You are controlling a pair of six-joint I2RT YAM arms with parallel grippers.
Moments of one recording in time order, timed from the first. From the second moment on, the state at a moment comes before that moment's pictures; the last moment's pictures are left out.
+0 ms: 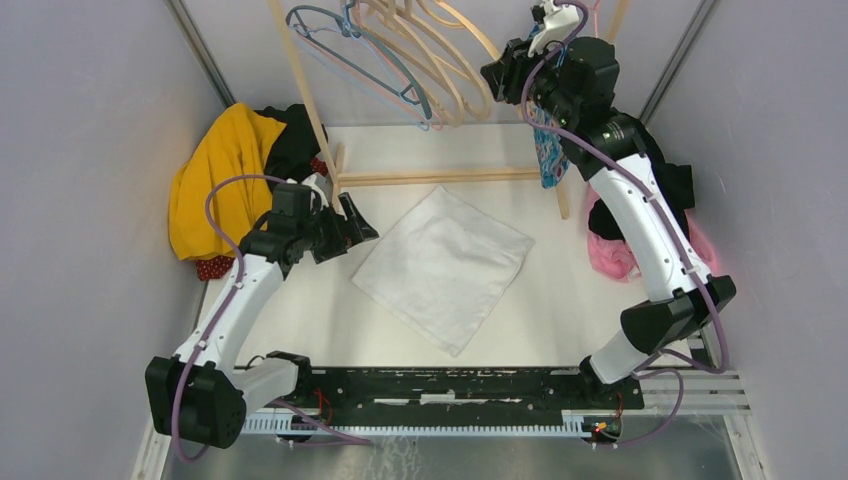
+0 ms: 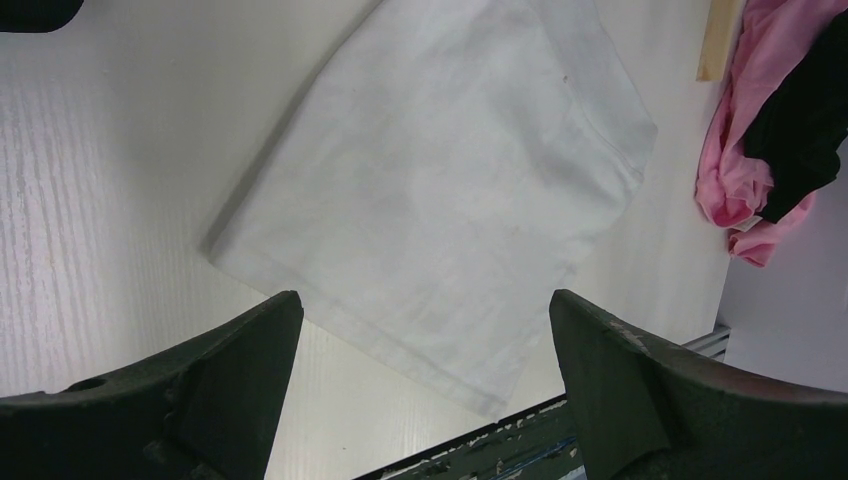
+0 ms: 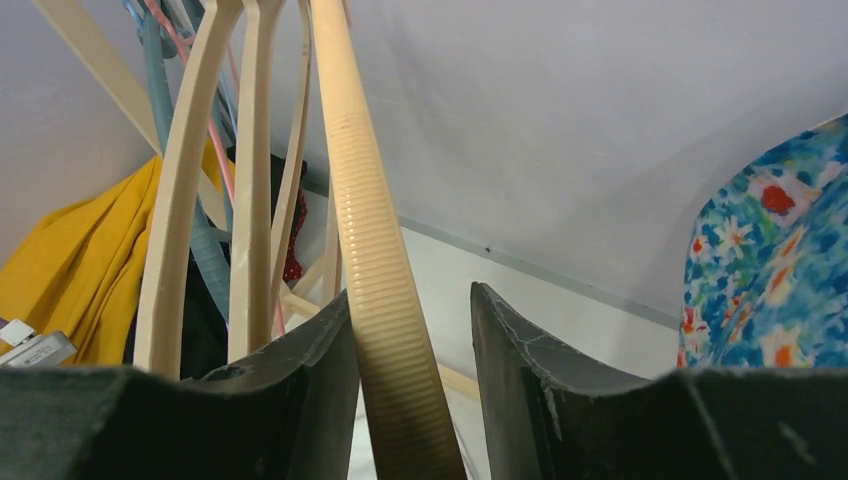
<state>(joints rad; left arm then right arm) -0.19 1.10 0.90 -0.58 0.30 -0.58 0.39 1.59 1.91 -0.31 -0.12 0.12</state>
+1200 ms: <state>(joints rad) -0.19 1.14 0.92 -0.58 0.30 -0.57 0.38 1.58 1.81 -0.08 -0.15 0.09</state>
